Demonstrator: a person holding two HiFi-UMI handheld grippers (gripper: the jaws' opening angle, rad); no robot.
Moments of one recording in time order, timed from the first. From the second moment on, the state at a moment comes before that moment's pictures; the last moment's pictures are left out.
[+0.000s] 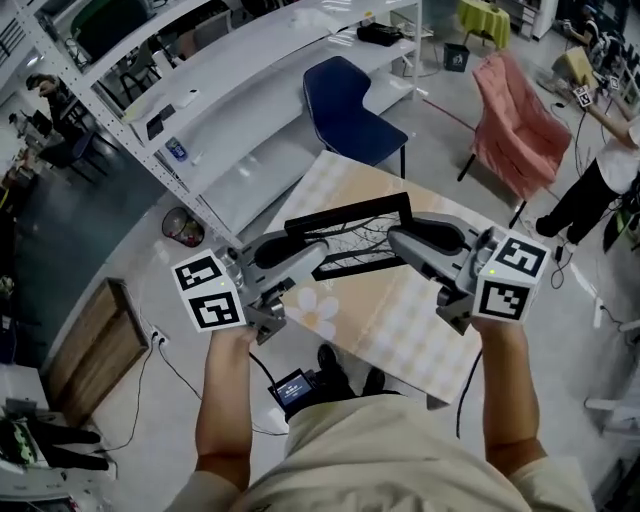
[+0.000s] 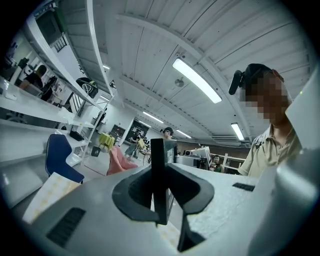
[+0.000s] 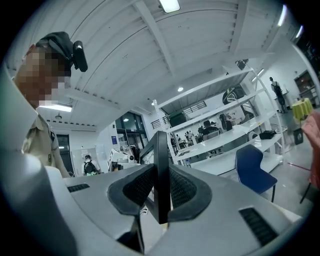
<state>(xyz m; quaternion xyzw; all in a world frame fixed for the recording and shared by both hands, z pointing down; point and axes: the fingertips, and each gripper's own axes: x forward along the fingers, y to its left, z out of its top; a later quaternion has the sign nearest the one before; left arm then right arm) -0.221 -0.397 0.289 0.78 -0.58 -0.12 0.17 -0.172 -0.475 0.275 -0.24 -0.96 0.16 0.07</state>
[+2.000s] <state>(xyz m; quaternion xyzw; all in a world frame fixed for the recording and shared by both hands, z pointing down) -0.450 -0.460 0.501 0.74 -0.57 -0.12 0.33 -0.405 -0.540 0.501 -0.14 -0.93 0.25 0.23</state>
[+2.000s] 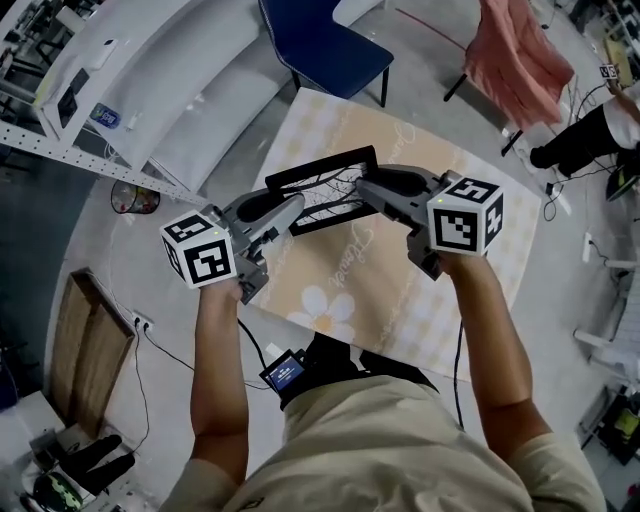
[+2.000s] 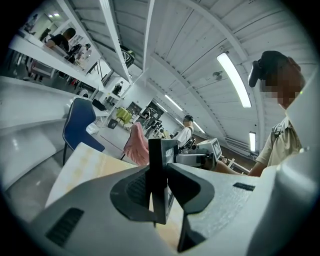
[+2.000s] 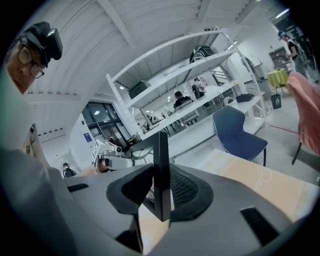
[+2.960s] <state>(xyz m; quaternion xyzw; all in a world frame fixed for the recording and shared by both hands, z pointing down) -0.522 -0.488 0.663 0.69 -0.56 -0.12 0.45 -0.473 -0.566 0.663 -0.10 -0.90 0.30 0.30</state>
